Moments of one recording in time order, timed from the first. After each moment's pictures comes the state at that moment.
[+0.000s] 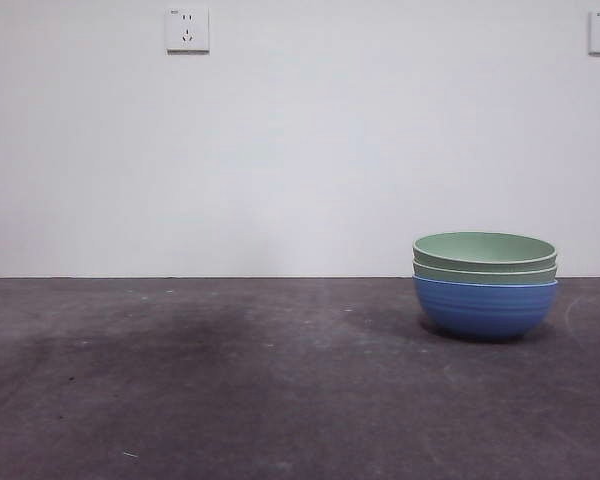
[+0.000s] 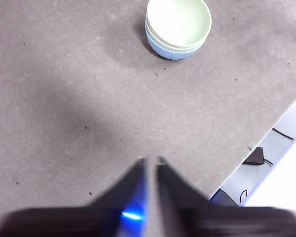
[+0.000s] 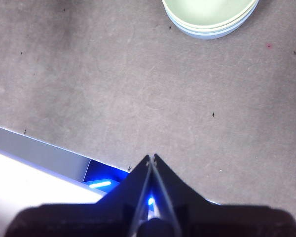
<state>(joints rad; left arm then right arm) -0.62 1.13 1.46 -1.11 0.11 -0.01 0.24 0.98 1.27 -1.34 -0.23 0.01</state>
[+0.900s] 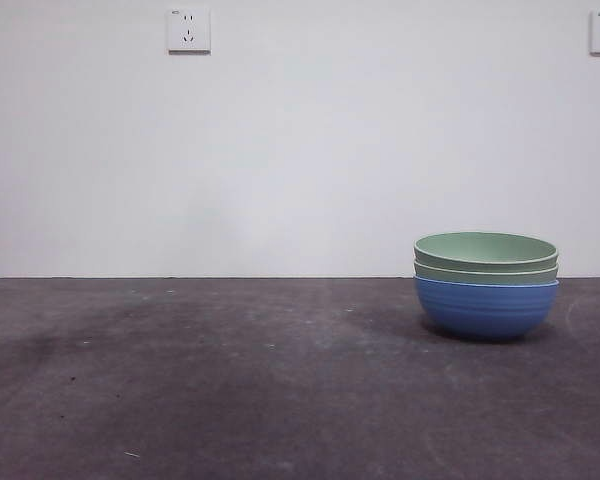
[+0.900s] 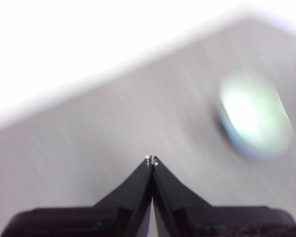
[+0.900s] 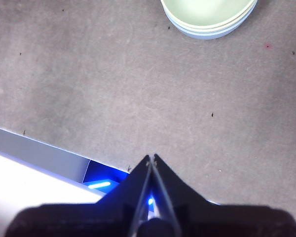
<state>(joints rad) -0.35 0.98 1.37 -0.69 0.09 0.13 0.24 0.98 1.27 -1.34 -0.23 0.01</state>
